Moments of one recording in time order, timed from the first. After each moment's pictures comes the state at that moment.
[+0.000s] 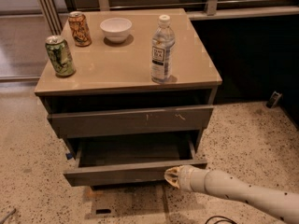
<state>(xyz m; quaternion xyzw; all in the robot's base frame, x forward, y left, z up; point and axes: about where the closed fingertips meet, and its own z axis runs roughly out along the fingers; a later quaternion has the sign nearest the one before) 0.515 -0.087 0.418 -0.65 0.63 0.05 0.42</state>
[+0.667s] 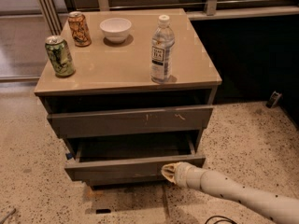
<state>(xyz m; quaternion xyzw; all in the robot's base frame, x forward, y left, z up) 0.545 -0.076 0.403 -0.65 0.61 0.03 0.46</state>
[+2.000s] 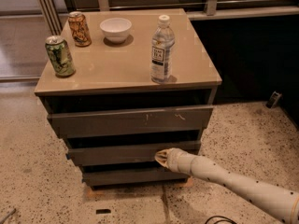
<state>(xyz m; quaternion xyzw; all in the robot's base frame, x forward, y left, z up) 0.623 -0.054 0.401 -0.65 0.58 0.00 0.49</state>
